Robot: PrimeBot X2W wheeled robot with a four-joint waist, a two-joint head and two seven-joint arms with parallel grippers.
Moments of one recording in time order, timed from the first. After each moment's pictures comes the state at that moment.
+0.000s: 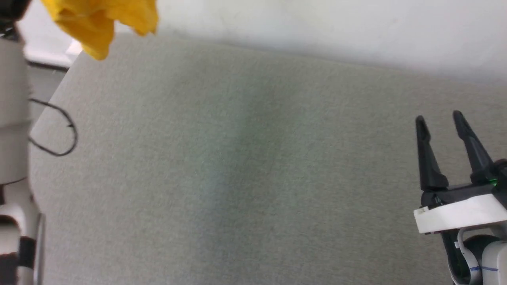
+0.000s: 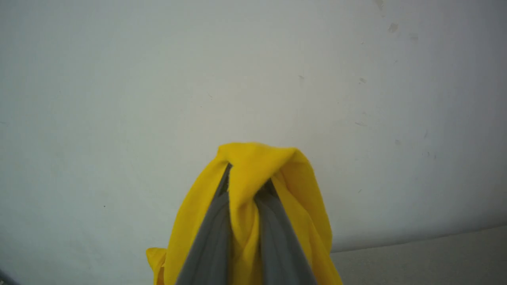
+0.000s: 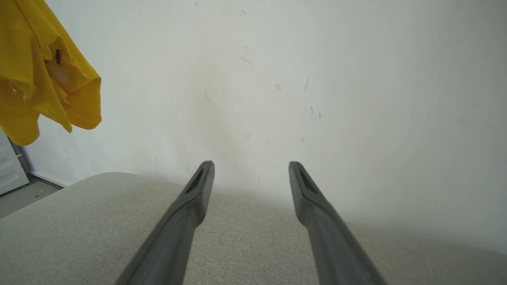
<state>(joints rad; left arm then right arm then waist) -1.21 0.42 -0.20 0.36 -0.36 -0.12 0.50 -0.07 -0.06 -0.05 -0.24 0.12 0.13 -0.02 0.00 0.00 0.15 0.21</state>
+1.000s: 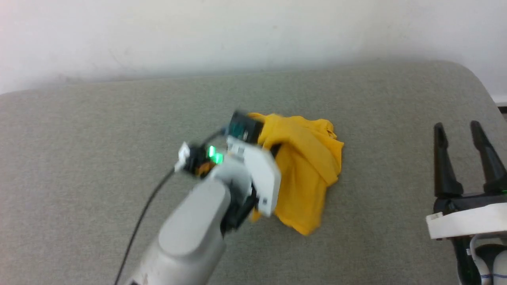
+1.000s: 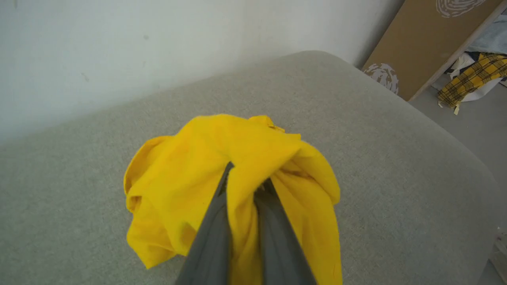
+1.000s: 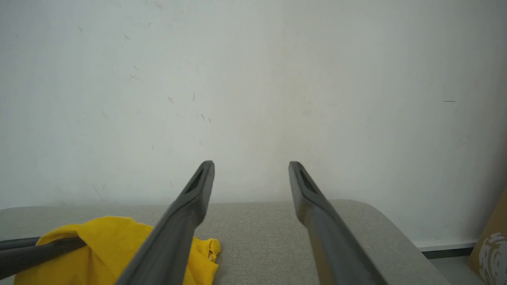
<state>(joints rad) -0.64 0.07 -0.59 0.41 -0.43 -0.01 0.30 -0.03 -0.05 -0.13 -0.24 0.17 0.13 -0.04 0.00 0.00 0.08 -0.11</state>
